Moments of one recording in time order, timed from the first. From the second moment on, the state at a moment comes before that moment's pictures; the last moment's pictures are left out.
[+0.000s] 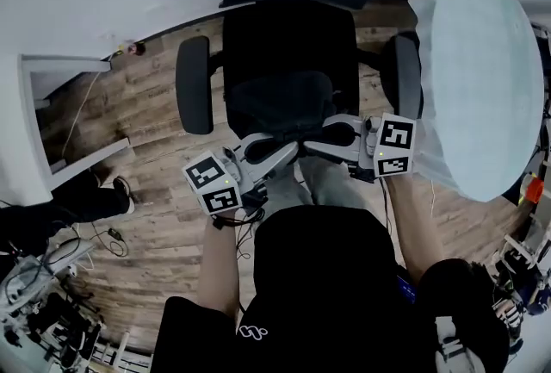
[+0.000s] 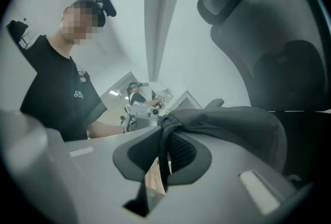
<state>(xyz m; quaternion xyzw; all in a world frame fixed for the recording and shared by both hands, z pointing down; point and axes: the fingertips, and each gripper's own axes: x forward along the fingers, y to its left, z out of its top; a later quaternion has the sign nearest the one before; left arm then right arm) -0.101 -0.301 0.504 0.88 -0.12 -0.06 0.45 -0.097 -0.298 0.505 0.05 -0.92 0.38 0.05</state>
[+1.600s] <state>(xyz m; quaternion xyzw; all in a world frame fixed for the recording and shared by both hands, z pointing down) -0.133 -0.431 0.548 0.79 -0.25 -0.10 0.55 -0.014 -0.421 0.557 0.30 -0.85 0.43 0.06</state>
